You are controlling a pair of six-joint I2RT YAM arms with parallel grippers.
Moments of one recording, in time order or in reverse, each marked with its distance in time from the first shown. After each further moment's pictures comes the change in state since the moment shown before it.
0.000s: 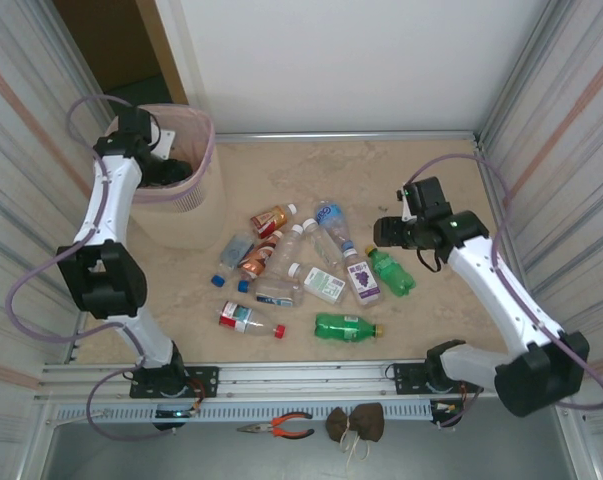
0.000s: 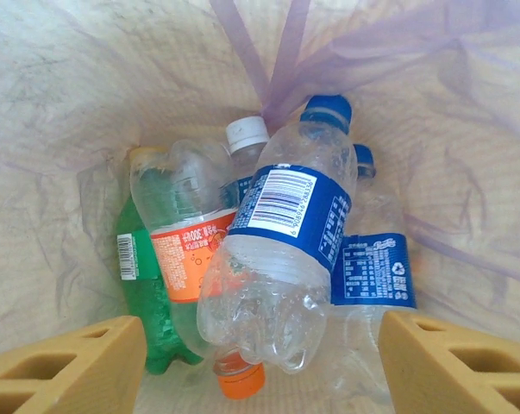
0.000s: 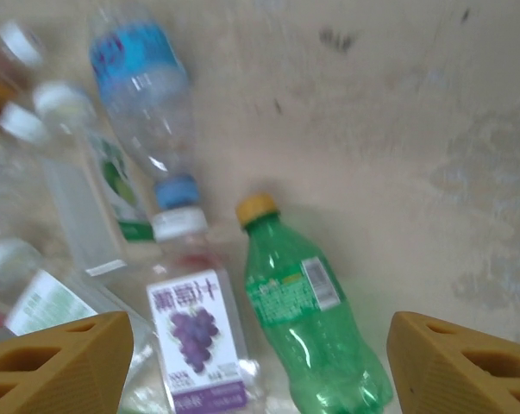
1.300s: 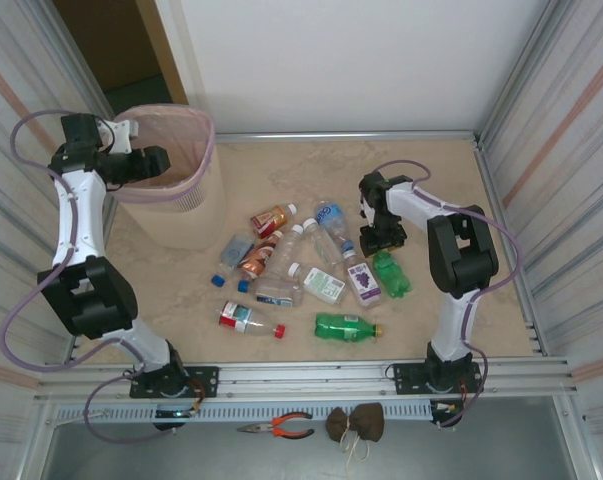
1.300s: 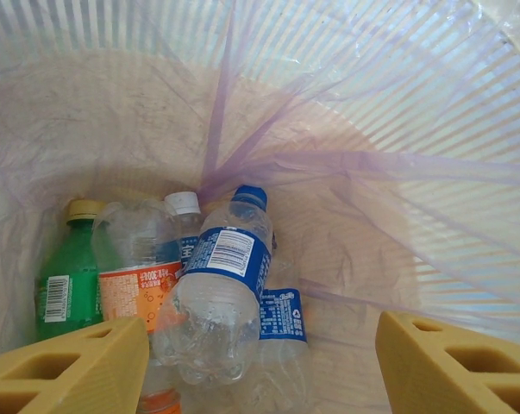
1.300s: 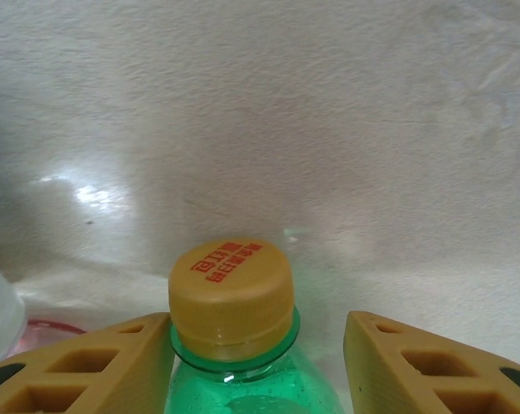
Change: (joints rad) left arm 0.208 -0.111 -0.095 0.159 0.450 -0.159; right arm -0.016 0.744 0.277 -0.111 0.020 -0.231
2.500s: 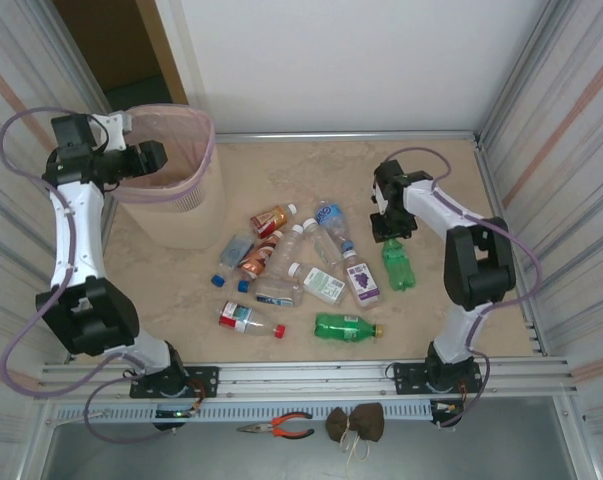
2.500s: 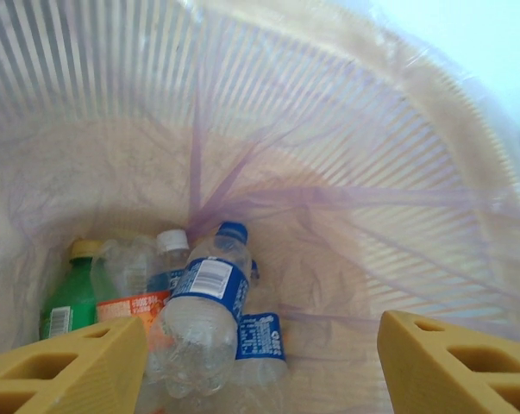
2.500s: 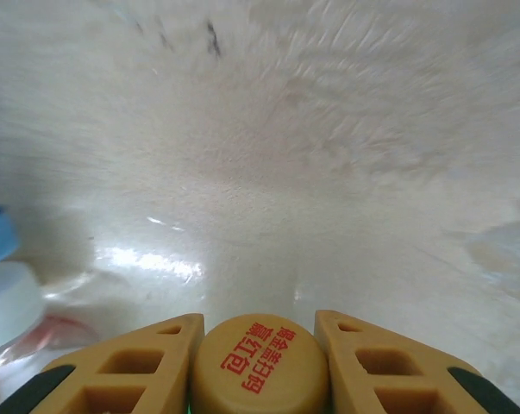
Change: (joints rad) left arm 0.000 -0.128 -0.067 0.104 0.016 -0.038; right arm -0.051 -0.155 -0.023 0.068 0.006 -0.013
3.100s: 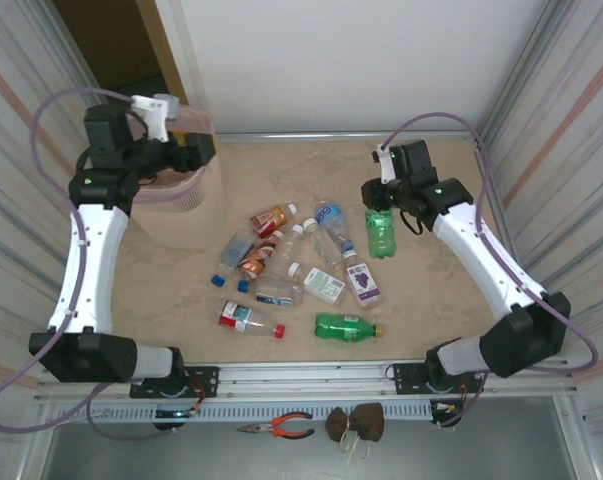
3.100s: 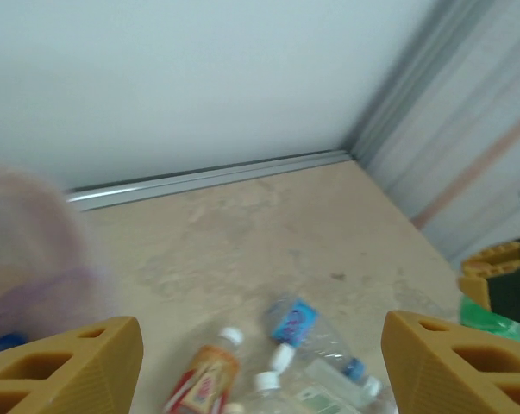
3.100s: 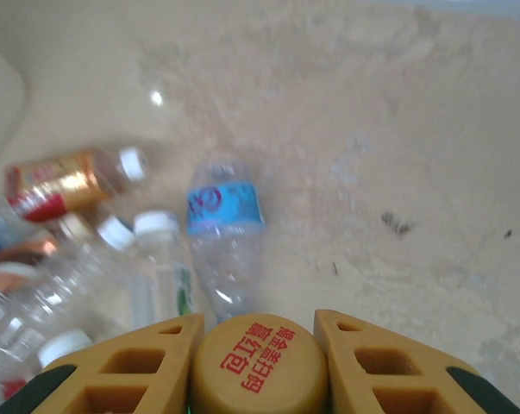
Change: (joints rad) left arm -0.354 -0.174 -0.015 0.153 0.072 -0.100; right arm 0.100 -0.439 -0.012 0.252 -0.077 0.112
